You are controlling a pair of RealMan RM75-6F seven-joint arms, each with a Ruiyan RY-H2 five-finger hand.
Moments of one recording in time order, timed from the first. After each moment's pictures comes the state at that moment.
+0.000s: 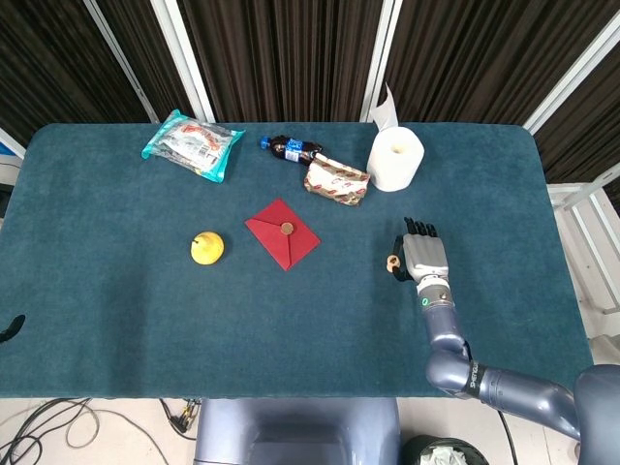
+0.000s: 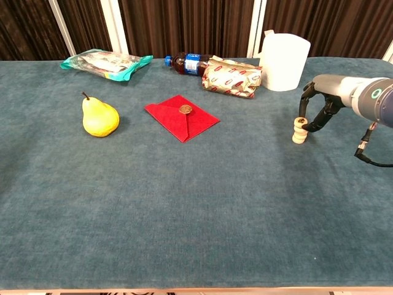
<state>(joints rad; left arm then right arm) -0.04 -1.09 -0.15 -1.68 1.30 1.54 0.11 0.84 -1.57 0.27 -1.43 -0.46 1.02 -0.63</state>
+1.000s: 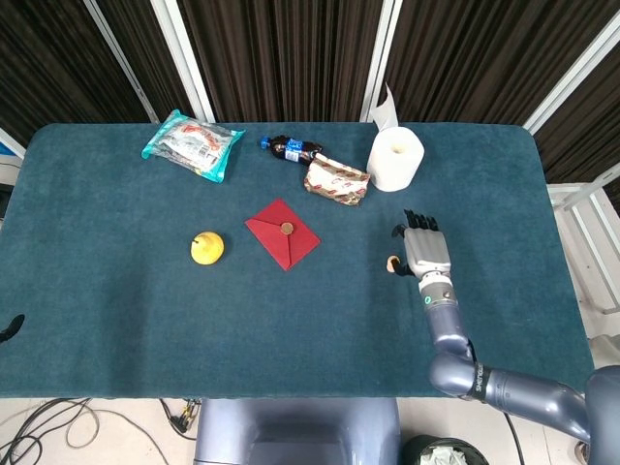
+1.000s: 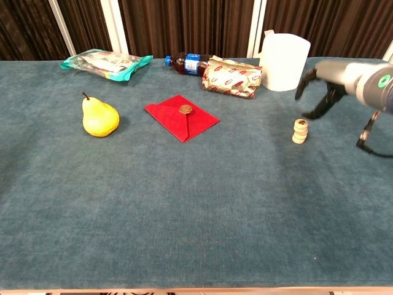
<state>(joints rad) -0.05 -1.09 -0.15 -1.68 1.30 1.54 0.11 0.83 -1.52 0.29 -1.51 -0.52 1.07 -0.59</state>
